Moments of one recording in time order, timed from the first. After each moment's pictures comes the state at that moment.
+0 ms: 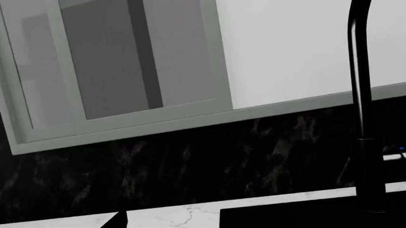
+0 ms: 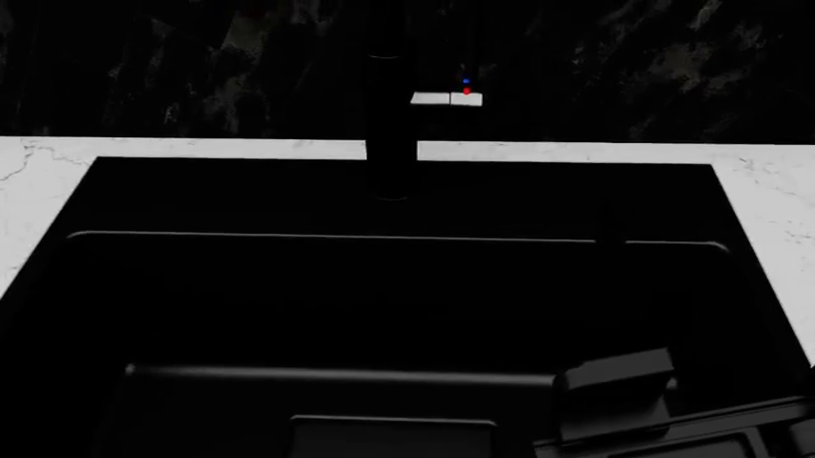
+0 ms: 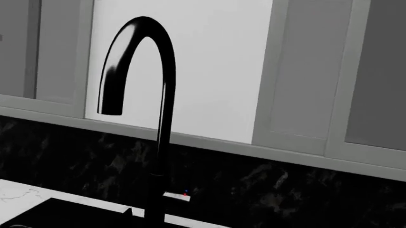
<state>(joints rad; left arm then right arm) -0.30 -0.80 -0.65 1.02 -1.36 -1.14 -0.63 1.05 1.57 -0.74 -1.05 1.55 0.09 0.87</state>
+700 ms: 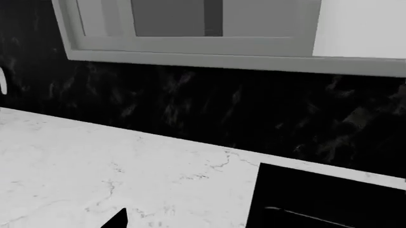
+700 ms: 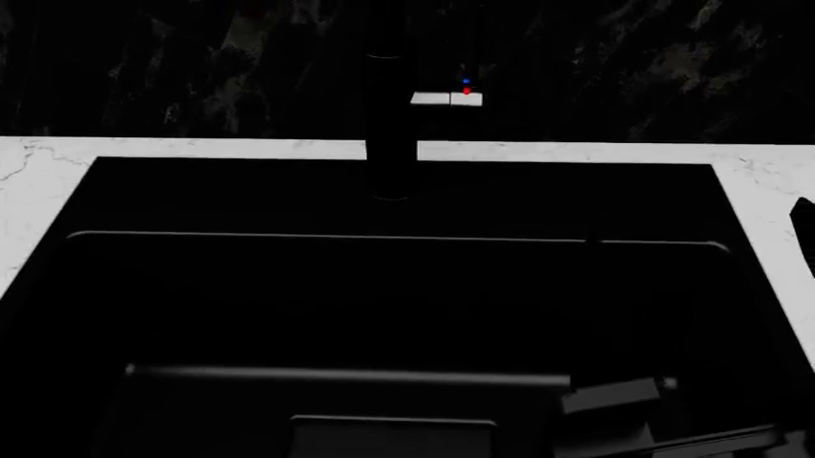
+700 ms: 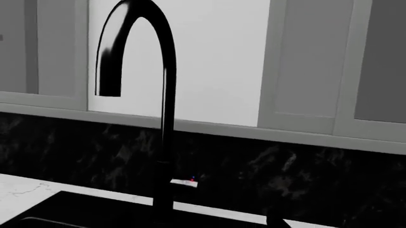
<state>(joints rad) -0.78 -0.97 0.02 0.63 -1.81 -0.96 -1.41 0.92 1.57 -0.85 -1.04 1.41 -0.06 0.86</state>
